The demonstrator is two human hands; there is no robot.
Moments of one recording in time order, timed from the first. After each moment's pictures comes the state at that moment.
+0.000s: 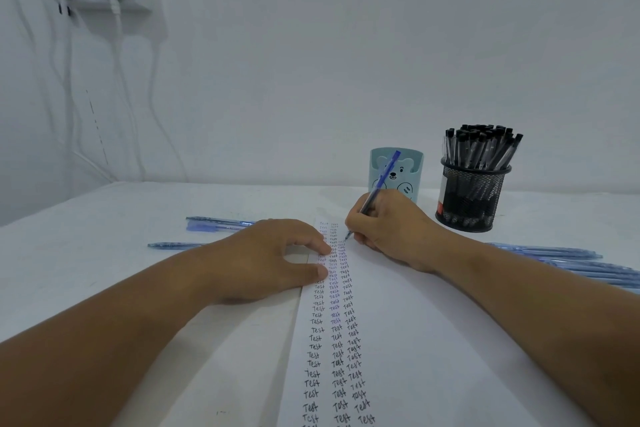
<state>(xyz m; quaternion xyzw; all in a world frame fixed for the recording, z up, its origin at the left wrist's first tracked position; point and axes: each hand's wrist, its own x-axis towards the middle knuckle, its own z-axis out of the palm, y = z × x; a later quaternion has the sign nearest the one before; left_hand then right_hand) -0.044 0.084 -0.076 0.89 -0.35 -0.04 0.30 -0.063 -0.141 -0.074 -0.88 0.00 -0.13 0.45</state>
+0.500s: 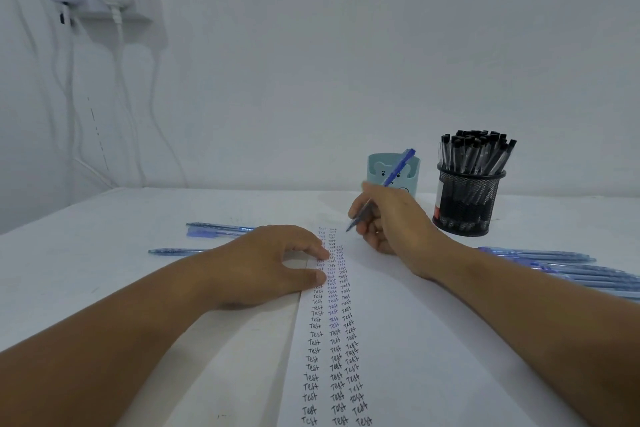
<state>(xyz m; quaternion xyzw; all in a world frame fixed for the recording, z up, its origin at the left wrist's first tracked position) -0.044 0.085 -0.078 0.89 -0.34 -0.04 0.31 -0.071 -0.136 -0.065 -0.76 0.02 -0.14 0.64</state>
